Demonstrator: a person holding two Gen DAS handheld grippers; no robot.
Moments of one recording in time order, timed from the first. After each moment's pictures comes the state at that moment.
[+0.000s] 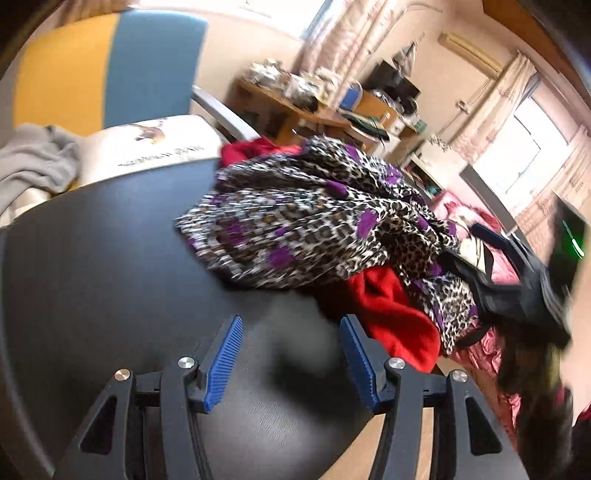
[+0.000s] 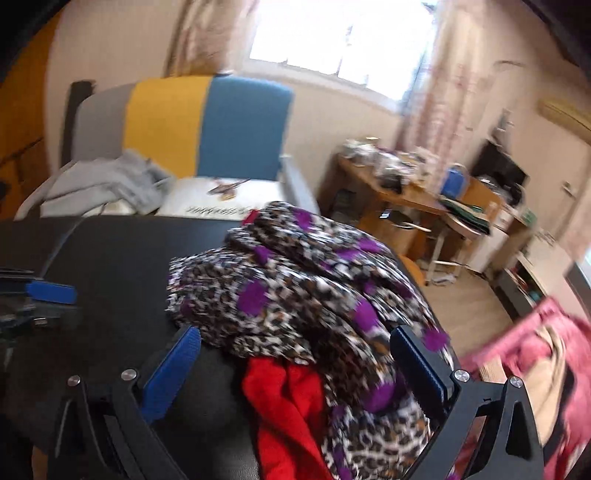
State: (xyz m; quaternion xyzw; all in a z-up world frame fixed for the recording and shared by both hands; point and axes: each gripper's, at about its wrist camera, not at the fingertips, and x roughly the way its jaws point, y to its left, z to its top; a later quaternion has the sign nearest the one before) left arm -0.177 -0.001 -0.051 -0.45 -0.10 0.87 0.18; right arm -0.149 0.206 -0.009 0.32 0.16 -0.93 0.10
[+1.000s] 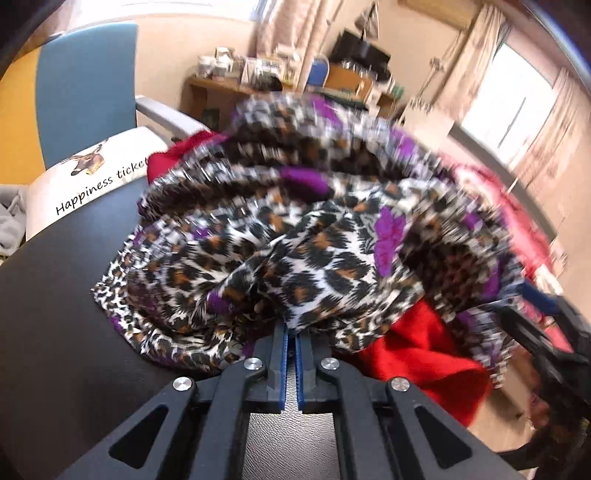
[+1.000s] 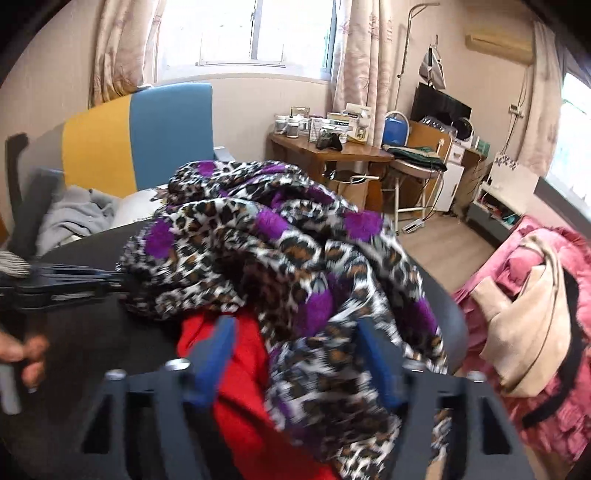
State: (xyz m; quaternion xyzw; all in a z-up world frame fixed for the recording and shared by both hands) left arm -0.270 0.066 -0.099 -0.44 -0.06 0.87 0.22; right arm -0.156 0.276 -0.053 0.35 0.06 -0.93 0.01
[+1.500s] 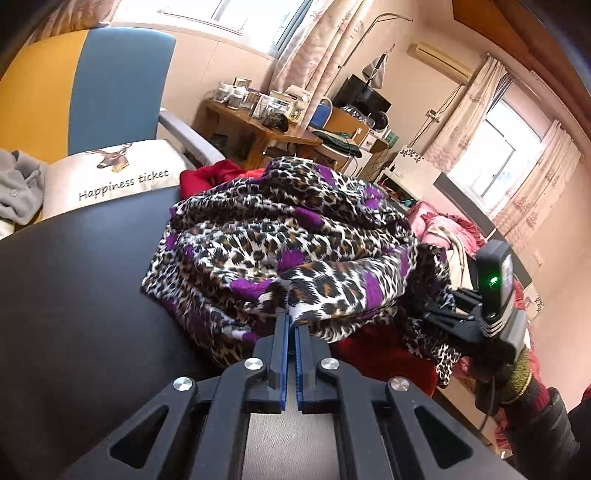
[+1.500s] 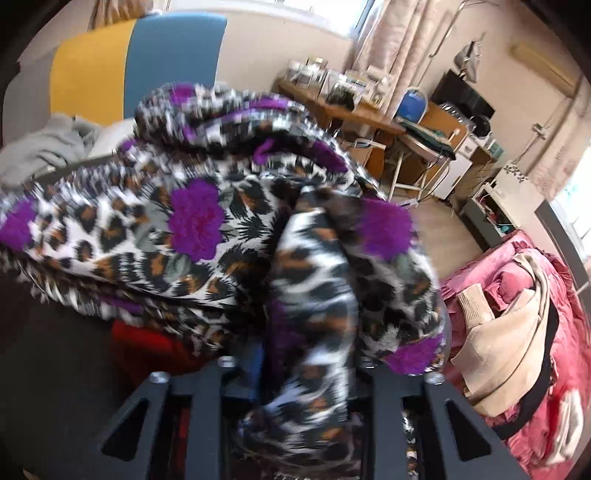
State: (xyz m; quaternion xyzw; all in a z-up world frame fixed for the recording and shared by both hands) left arm -0.192 0.011 -0.062 -0.39 -0.14 0.88 0.22; right arm -0.200 0.271 -0.073 0.43 0.12 -0.89 0.02
